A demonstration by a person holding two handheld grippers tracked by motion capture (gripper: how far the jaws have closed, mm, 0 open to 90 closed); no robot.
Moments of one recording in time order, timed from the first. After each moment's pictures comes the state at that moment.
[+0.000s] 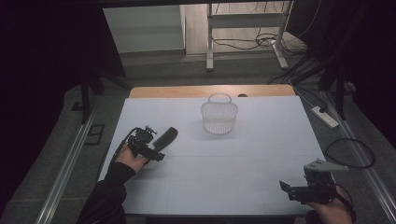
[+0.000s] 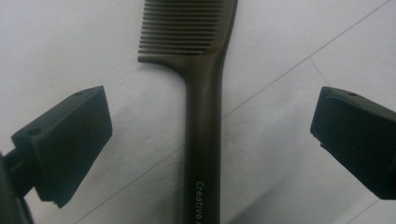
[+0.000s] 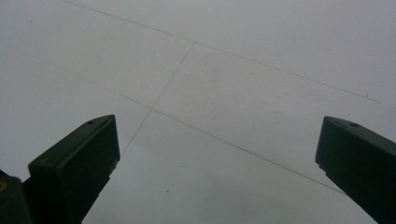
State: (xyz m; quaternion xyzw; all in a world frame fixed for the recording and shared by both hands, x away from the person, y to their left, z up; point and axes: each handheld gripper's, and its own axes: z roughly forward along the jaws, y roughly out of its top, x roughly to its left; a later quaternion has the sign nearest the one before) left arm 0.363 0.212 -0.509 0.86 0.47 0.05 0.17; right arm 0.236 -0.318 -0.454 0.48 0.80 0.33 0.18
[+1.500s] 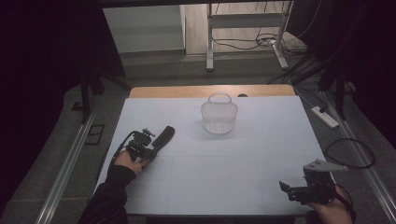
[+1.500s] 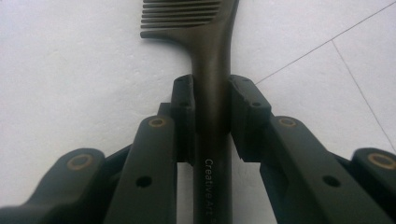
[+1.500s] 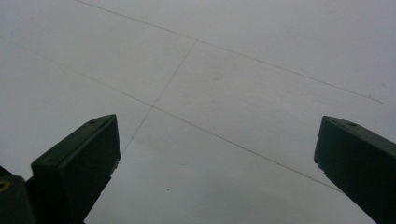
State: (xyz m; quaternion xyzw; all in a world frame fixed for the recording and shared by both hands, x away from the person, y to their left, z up) left arm 0.354 0.215 -0.514 0.84 0.51 0.06 0.16; right arm 0.236 -0.317 -0.455 0.47 0.80 0.32 0.18
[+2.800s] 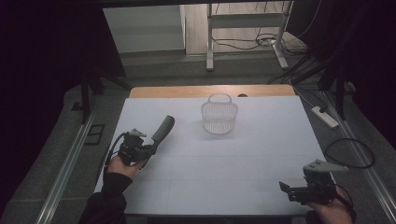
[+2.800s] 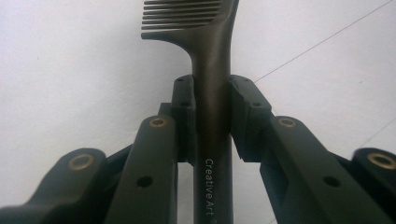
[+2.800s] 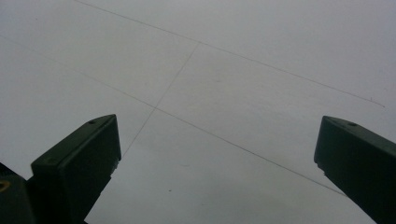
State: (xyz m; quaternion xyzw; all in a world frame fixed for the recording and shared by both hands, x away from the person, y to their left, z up) left arm 0.318 0.227 -0.484 0.81 0.49 0.09 0.30; right arm 0.235 -0.317 -0.454 0.47 0.80 0.33 0.18
